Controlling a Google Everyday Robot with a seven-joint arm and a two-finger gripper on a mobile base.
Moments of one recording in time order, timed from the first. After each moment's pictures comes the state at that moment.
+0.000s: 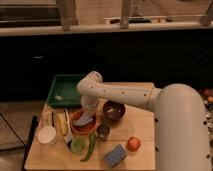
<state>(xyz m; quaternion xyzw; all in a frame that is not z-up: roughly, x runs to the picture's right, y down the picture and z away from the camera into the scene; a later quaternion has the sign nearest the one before) -0.088 0.148 0.839 -0.27 -0.24 -0.48 0.80</state>
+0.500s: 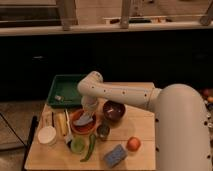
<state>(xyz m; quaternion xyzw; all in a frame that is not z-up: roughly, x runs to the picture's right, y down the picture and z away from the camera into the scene) -0.087 0.148 0.839 -0.26 -0.24 -0.48 0.80</state>
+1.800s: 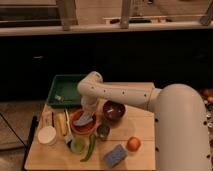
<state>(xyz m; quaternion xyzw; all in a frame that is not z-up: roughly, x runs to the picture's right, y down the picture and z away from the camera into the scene) -0.088 0.148 0.841 -0.26 -0.24 -0.49 0.80</state>
